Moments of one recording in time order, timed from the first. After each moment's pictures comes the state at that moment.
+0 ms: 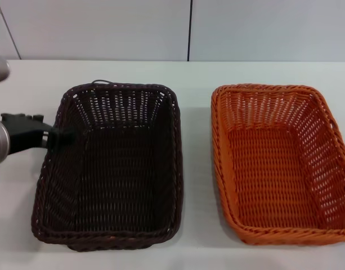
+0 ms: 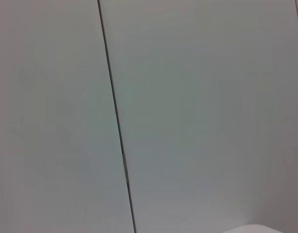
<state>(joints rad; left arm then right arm) -0.02 -2.06 -1.50 -1.84 2.77 -0.98 0.23 0.17 2.07 -2.21 -0.55 -1.90 1.13 2.96</state>
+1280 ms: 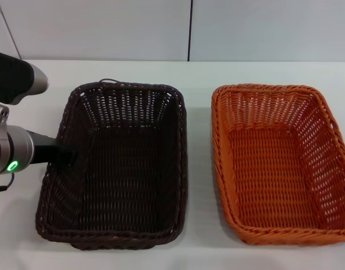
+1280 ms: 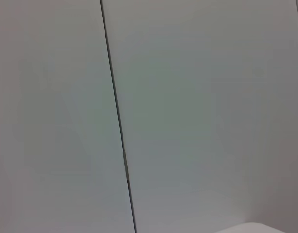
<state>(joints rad) -0.17 -2.06 -1.47 -1.70 2.85 -1.09 0.16 0.16 2.08 -2.22 -0.54 -1.90 1.14 2.96</state>
